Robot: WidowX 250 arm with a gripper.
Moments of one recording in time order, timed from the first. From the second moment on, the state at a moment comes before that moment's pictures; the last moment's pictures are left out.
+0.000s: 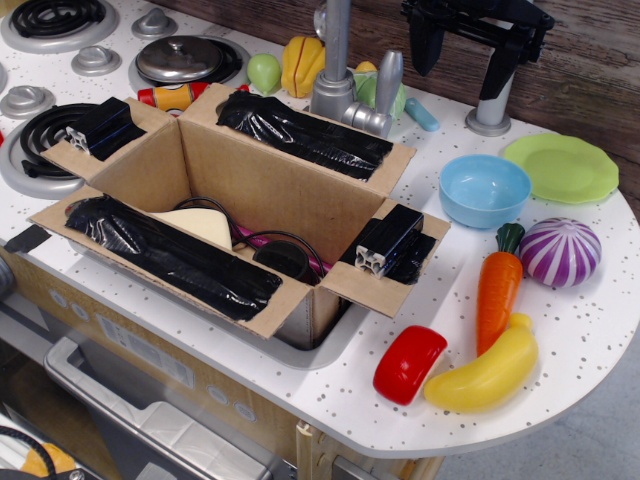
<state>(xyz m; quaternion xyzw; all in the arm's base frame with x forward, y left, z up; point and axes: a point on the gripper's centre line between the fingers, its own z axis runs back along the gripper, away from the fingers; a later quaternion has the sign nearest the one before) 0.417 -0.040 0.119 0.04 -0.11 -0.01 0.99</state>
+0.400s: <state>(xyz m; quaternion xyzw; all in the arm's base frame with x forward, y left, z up) 0.415 -0.041 0.093 0.04 -0.08 -0.01 1.00</state>
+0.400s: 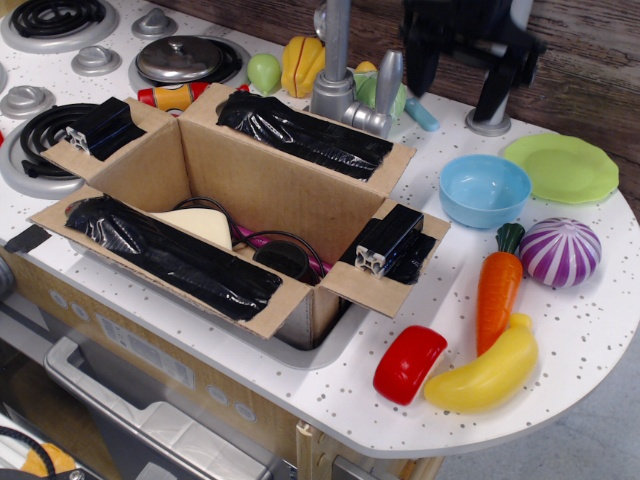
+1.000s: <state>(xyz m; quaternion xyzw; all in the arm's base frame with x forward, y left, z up) 0.435 -0.045 0.035 0.02 -0.08 0.00 1.00</state>
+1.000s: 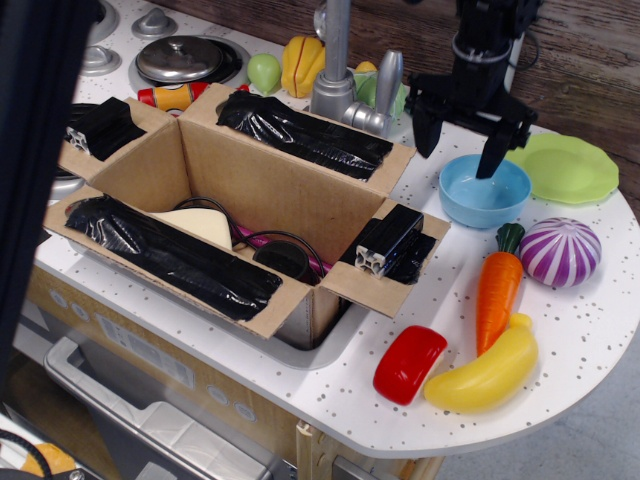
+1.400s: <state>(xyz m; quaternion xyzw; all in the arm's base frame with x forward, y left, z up) 0.441 -0.039 0.018 0.02 -0.08 0.00 1.00</state>
